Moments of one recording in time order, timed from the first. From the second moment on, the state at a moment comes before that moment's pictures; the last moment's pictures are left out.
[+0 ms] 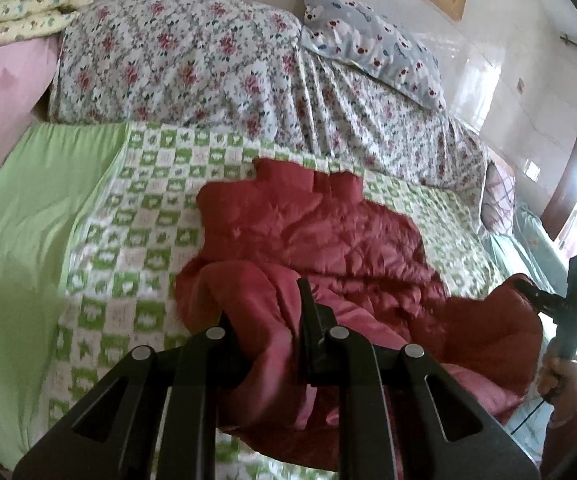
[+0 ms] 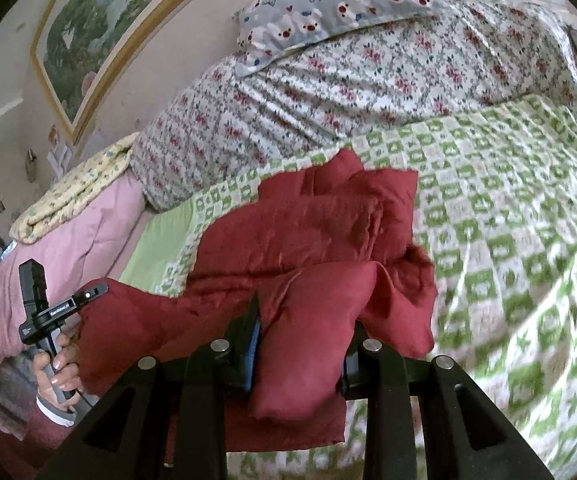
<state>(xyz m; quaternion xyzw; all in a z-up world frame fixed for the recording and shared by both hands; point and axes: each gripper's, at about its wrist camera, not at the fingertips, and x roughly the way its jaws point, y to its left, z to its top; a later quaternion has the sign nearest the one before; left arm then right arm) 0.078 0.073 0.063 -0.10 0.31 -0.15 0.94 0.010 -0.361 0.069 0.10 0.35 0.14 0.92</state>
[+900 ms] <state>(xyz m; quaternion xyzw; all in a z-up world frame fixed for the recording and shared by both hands) 0.246 0.072 0.066 -0.14 0.33 -0.11 0.93 0.174 -0.392 0.074 0.18 0.33 0.10 0.92</state>
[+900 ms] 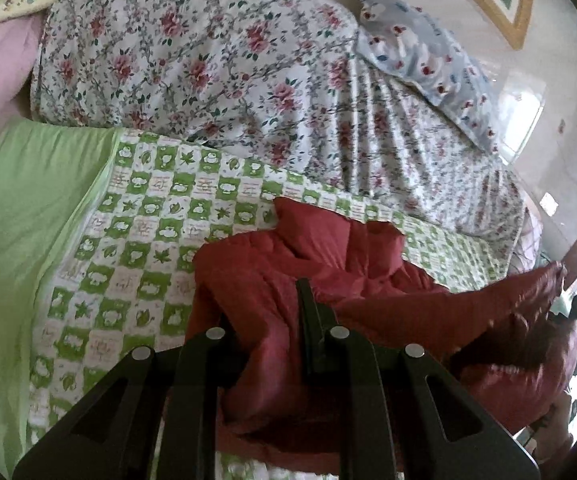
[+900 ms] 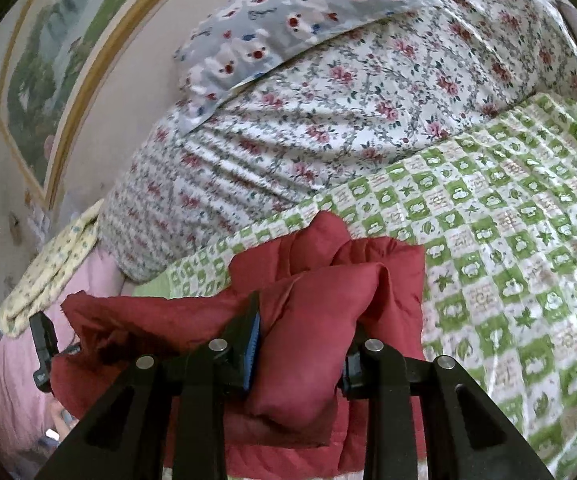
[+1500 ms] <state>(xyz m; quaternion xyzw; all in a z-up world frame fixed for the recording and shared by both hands) 0.385 0.065 0.006 -0.15 0.40 -0.04 0.90 0.292 -0.423 0.011 0.22 0.36 0.02 0.91</state>
